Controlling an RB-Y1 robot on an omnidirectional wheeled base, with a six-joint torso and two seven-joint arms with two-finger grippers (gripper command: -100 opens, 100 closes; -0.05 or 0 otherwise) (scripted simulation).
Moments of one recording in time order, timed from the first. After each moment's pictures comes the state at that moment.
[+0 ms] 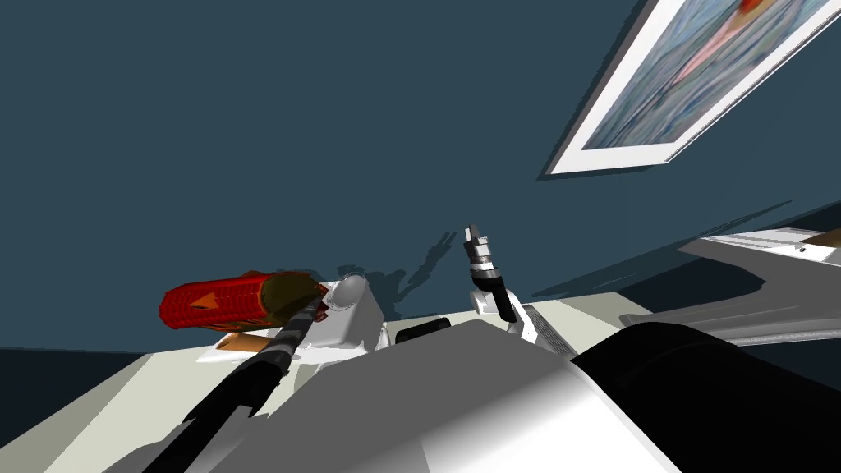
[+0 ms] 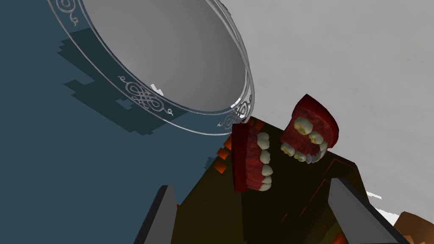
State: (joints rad) left arm 0.88 0.61 0.20 -2.56 -0.04 0.72 0.03; right arm 0.46 -0.02 -0.03 -2.30 0.10 -0.41 -0.02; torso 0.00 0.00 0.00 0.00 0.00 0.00
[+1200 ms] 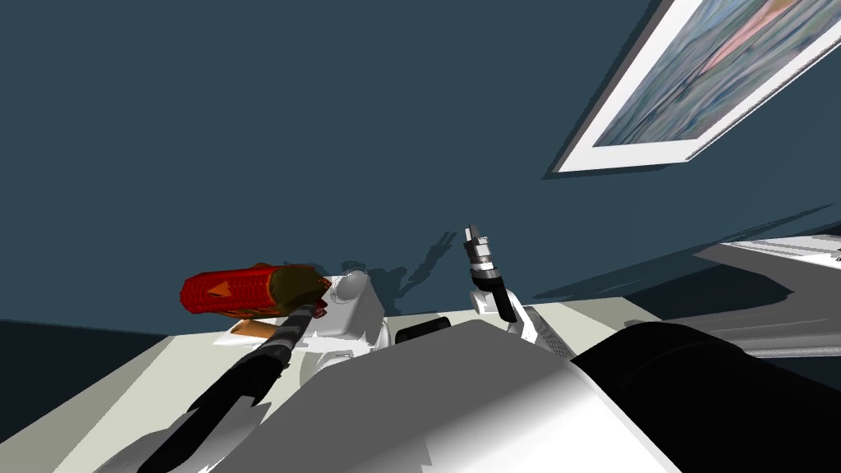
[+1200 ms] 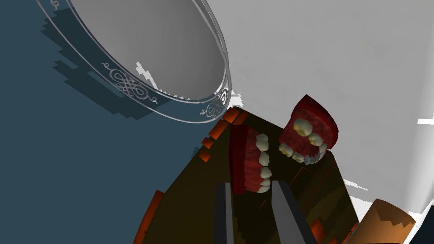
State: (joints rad) left arm 0.83 0.61 0.22 -2.53 -0.02 0.71 0.04; right arm 0.46 -0.02 -0.03 -2.30 0.10 -0.41 -0.02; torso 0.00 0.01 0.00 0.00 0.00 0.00
